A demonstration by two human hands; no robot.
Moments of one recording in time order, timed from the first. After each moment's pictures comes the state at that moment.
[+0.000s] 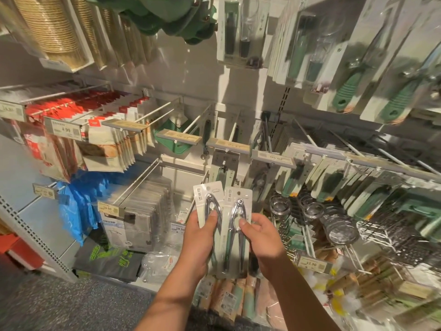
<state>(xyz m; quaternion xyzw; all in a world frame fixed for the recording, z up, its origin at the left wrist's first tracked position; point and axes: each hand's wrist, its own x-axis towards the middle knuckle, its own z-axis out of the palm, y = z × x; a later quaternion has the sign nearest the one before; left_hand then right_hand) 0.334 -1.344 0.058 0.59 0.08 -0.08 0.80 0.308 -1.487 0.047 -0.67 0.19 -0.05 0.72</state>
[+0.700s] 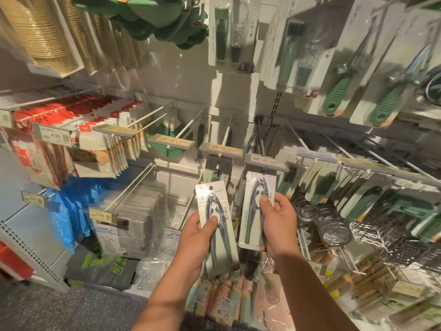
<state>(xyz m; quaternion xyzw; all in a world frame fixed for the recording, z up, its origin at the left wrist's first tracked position) 0.334 -1.341 0.069 0.60 0.03 -0.13 0.79 0.331 -1.519 0.081 -0.65 0.22 -0.22 0.70</state>
